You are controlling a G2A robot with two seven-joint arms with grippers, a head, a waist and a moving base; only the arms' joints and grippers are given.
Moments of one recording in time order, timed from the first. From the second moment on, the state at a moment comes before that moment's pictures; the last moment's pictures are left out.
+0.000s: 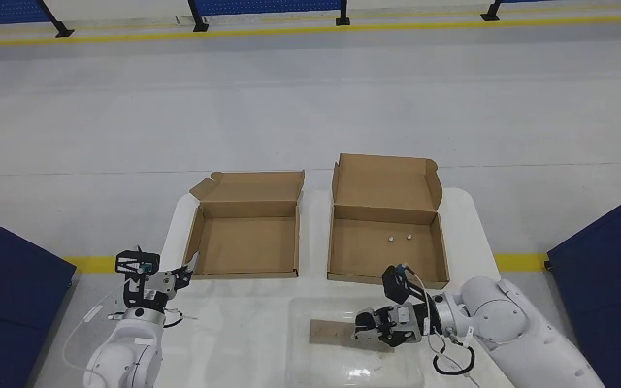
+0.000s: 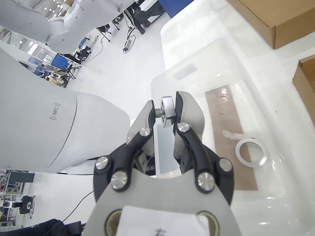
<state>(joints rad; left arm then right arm) 1.73 -1.15 -1.60 -1.80 1.33 0.00 0.00 -1.40 -0.84 1.17 -1.77 -0.07 -0.79 1.03</state>
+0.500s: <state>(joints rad) 1.73 -1.15 -1.60 -1.80 1.33 0.00 0.00 -1.43 -0.81 1.21 -1.78 0.14 -0.83 0.99</state>
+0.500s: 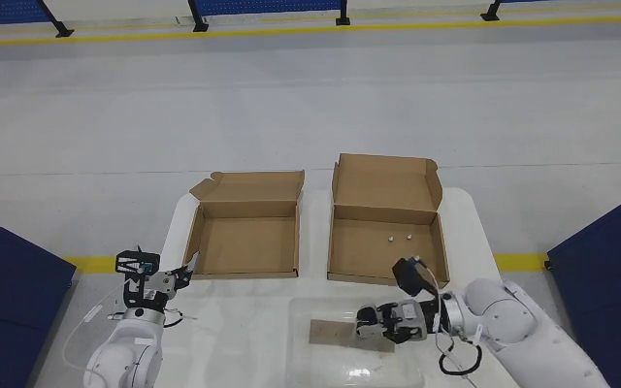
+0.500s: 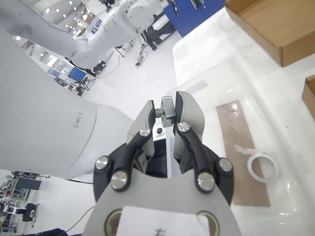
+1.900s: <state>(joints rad) 1.73 -1.15 -1.60 -1.80 1.33 0.00 0.00 -1.24 -0.62 1.20 -1.90 0.95 -0.72 1.10</state>
